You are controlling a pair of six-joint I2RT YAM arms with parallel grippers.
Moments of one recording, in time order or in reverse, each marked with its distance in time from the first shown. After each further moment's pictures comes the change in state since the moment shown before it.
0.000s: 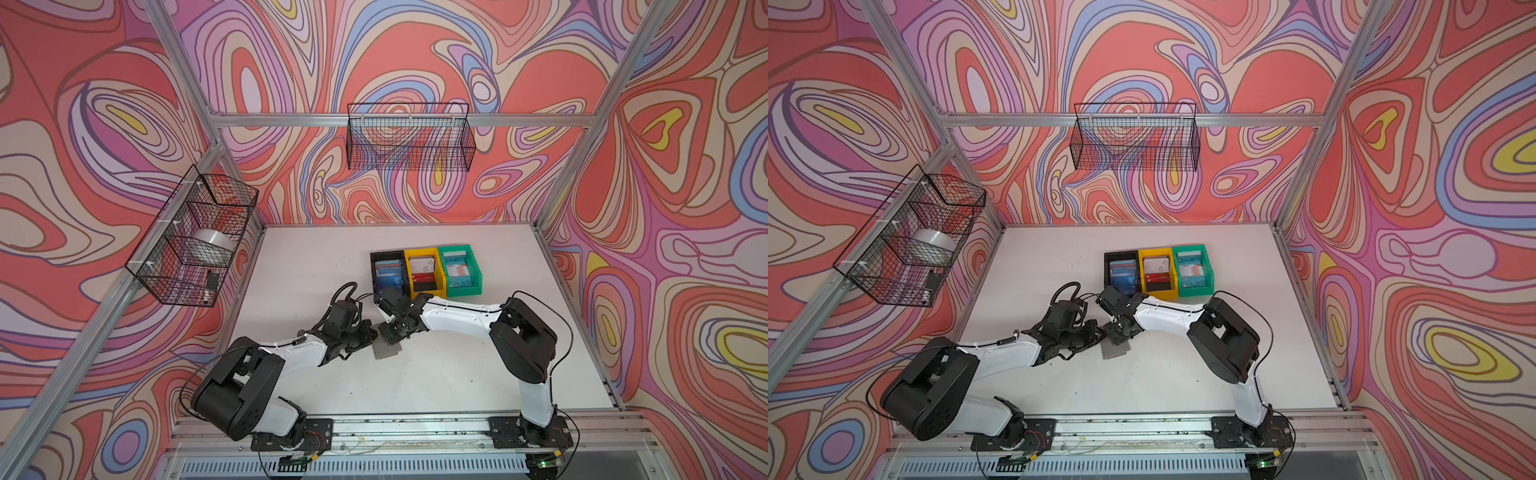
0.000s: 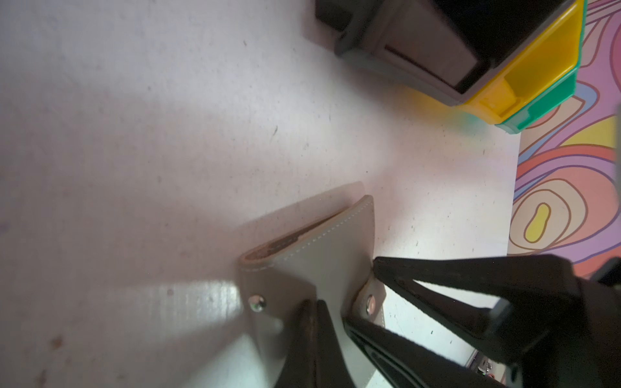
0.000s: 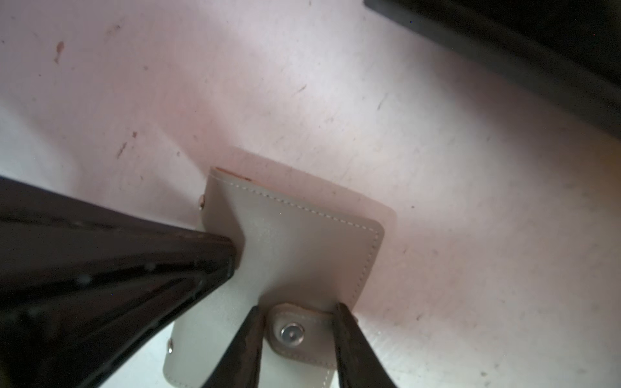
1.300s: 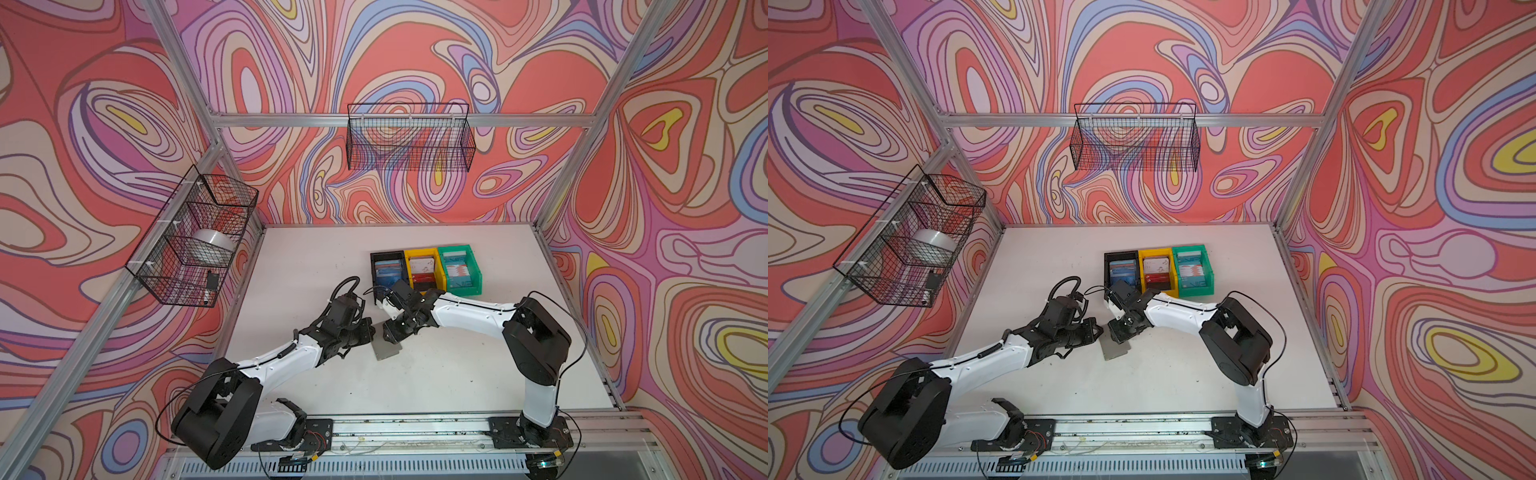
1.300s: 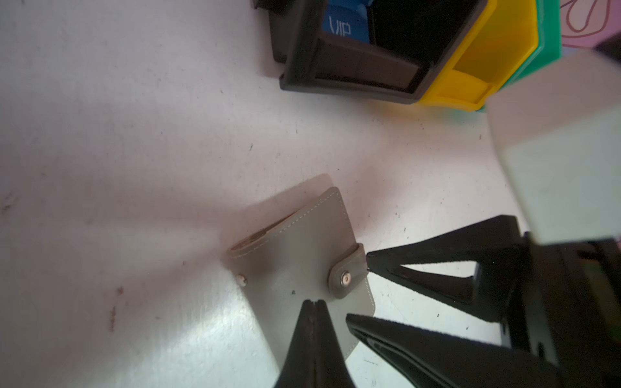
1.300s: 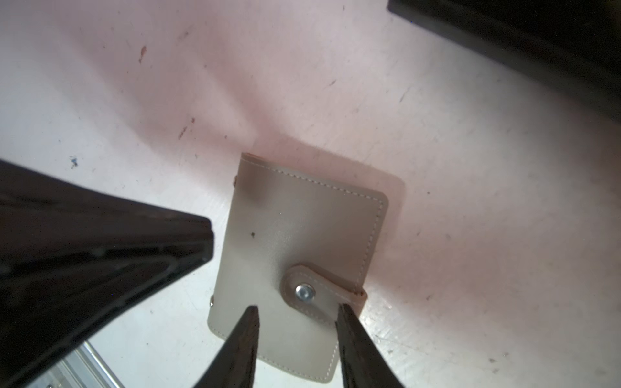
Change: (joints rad) left arm -0.036 -0.142 0.070 -0.202 -0.091 0.116; right arm -0.065 -0.077 -0.057 0.034 -0.170 -0.047
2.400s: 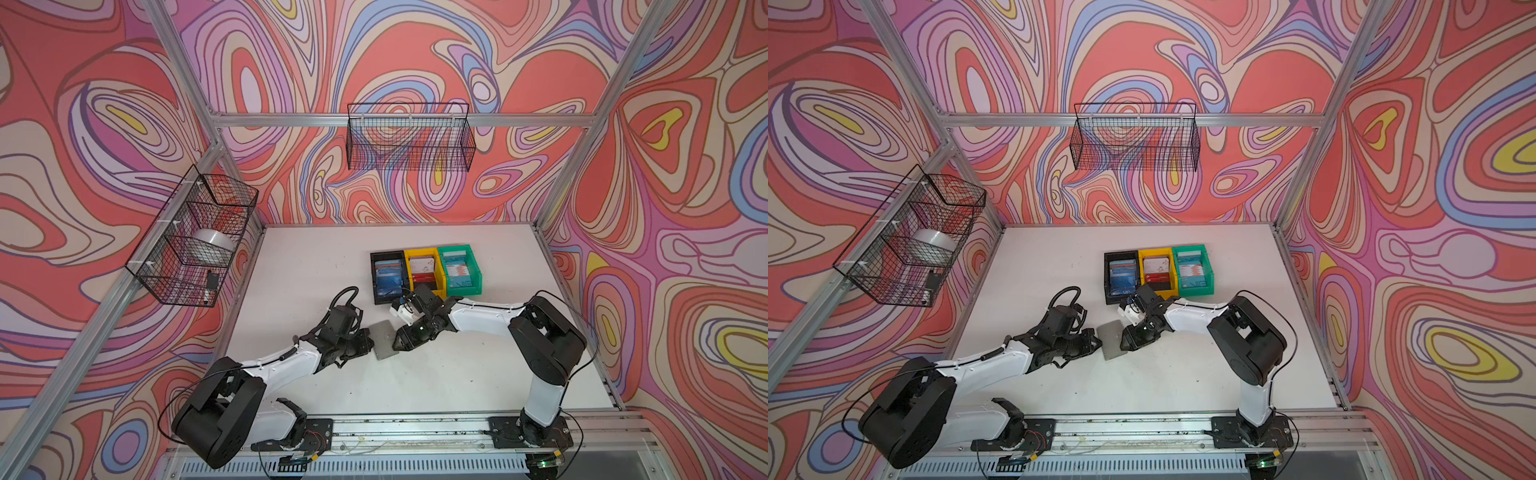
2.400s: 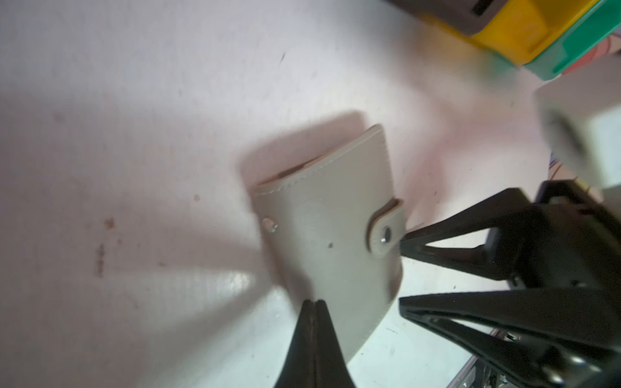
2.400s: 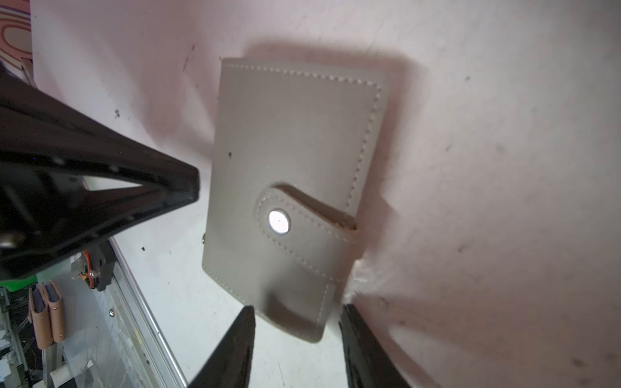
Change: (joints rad) left arm 0.000 -0.037 -0.064 -0.032 0.056 -0.028; right arm -0.114 -0.072 -0.251 0.164 -0.288 -0.031
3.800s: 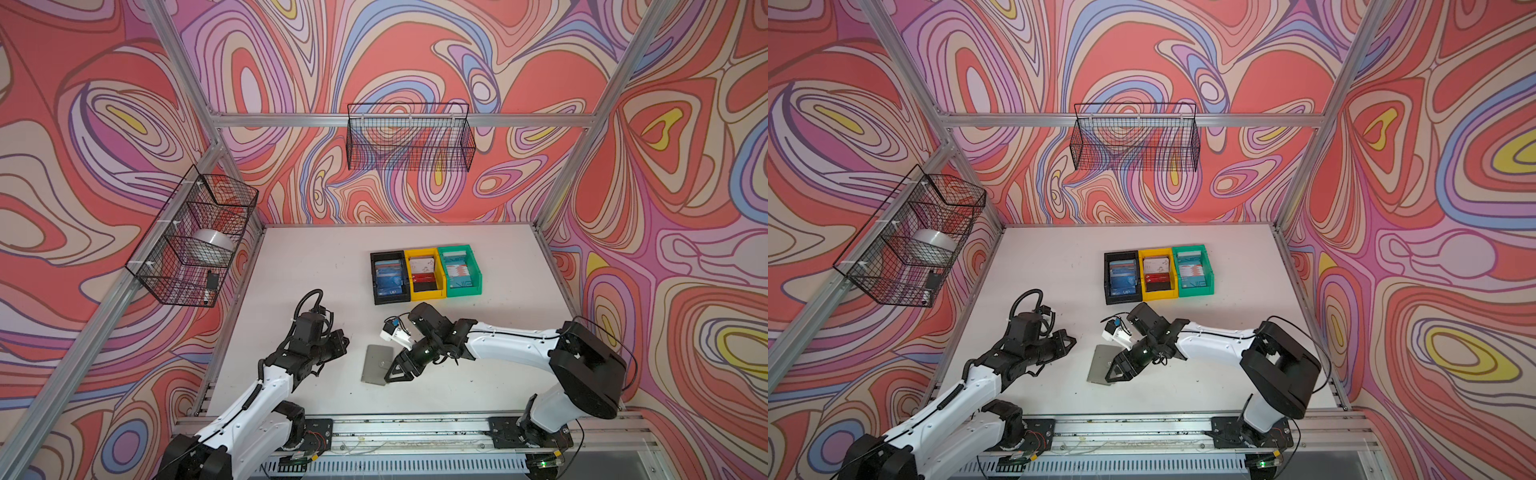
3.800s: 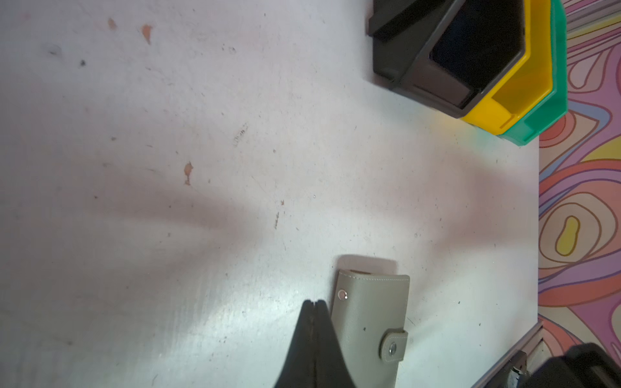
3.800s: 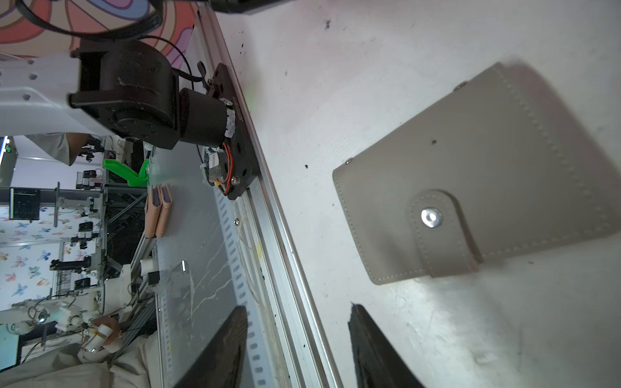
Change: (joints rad) left arm 0.220 -0.355 -0.126 -0.185 0.005 0.081; right arm 0.168 -0.225 -0.211 0.198 -0.283 0.064
